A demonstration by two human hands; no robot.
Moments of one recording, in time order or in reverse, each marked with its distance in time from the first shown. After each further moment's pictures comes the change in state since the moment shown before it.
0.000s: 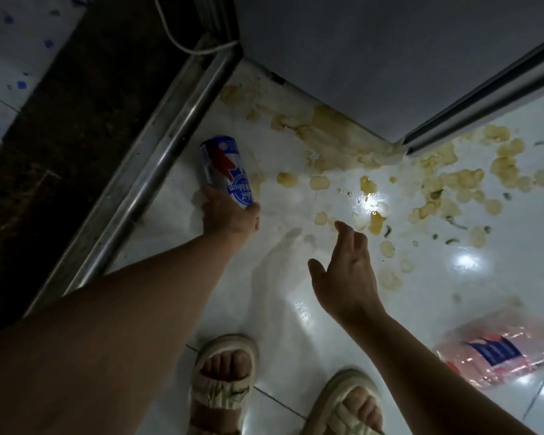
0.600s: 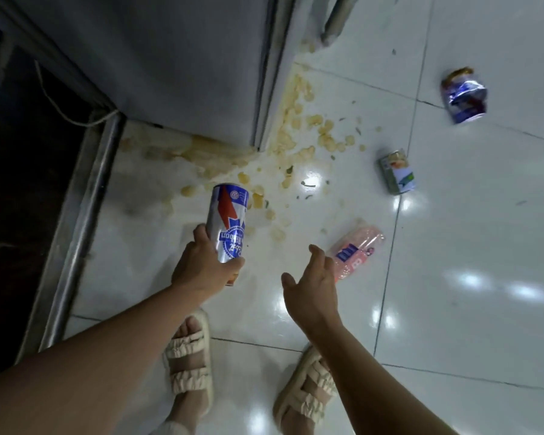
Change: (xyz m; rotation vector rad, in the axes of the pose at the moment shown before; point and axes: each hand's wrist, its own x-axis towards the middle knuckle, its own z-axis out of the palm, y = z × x) left_hand -0.230 0.066 -0.057 0.432 -0.412 0.404; right_hand -0.171 0.041 -0.137 0.323 0.127 0.420
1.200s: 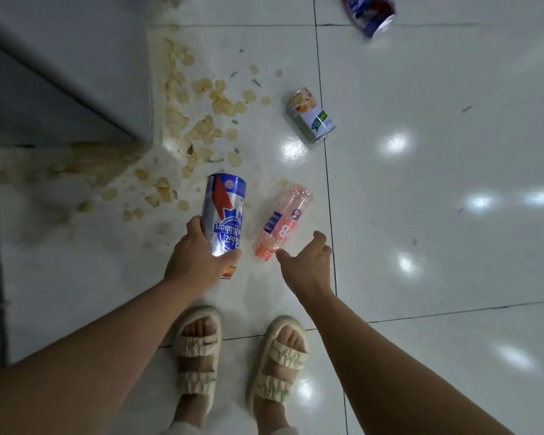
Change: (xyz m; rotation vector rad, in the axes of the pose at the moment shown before) left_hand -0.020 0.130 0.148 0.156 -0.084 0.137; right_hand 0.084 0.176 -0.071 0.371 0.035 0.360
